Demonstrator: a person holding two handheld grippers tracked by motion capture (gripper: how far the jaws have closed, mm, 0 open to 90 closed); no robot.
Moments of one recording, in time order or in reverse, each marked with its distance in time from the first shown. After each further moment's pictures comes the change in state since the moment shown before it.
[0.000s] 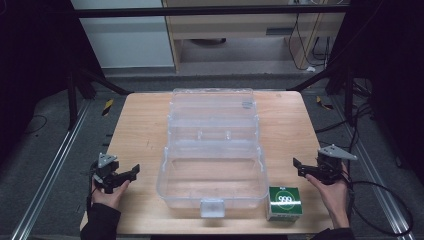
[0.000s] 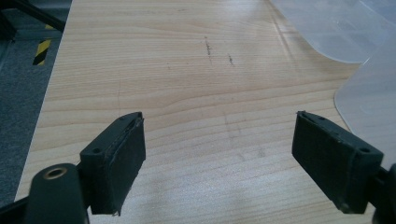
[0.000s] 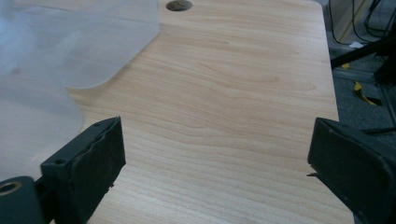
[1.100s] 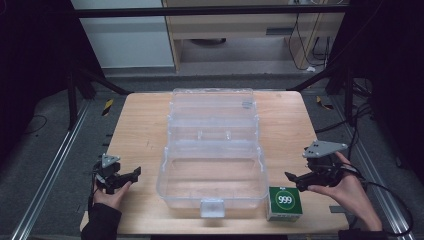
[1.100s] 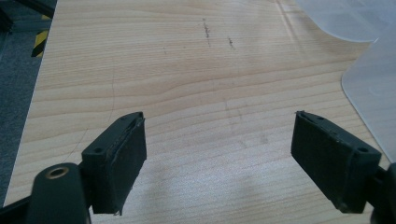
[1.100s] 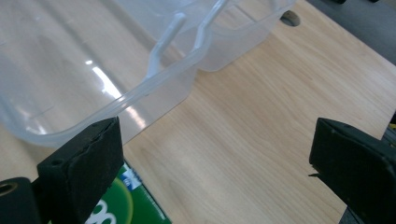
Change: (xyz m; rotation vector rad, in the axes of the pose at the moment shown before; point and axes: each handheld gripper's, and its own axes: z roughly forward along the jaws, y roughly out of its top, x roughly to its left) left arm -0.002 -0.003 0.007 0.060 0.004 0.030; right arm 0.059 0.067 -0.063 0.198 0.243 -0.465
